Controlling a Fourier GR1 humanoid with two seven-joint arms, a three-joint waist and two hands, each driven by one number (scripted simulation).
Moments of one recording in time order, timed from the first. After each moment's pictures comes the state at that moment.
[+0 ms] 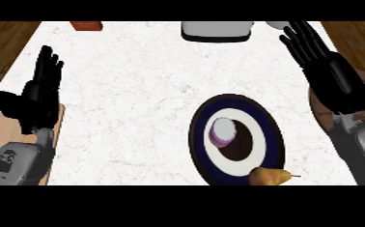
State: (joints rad) left arm -0.23 0.42 -0.11 -1.44 0.29 0.44 -0.03; right arm -0.39 -0.51 0.17 -1.56 -0.45 0.04 -0.04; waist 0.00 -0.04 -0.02
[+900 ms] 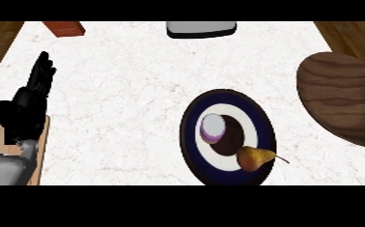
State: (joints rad) left arm -0.16 0.54 -0.17 -1.53 0.19 0.41 0.05; right arm 0.50 -0.21 -0.20 -1.58 -0.49 -0.03 -0.78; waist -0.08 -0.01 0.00
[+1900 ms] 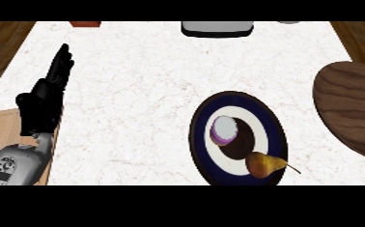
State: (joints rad) left arm -0.23 0.49 -0.21 -1.57 0.11 0.38 0.14; right arm 0.83 -0.46 -0.09 -2.09 -0.04 -0.10 -0.27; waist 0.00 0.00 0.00
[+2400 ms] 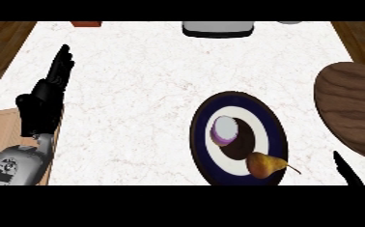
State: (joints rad) left arm -0.22 0.46 -0.19 -1.58 0.08 0.36 0.15; right arm 0.66 -0.46 0.10 -2.11 0.20 -0.07 0.07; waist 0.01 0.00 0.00
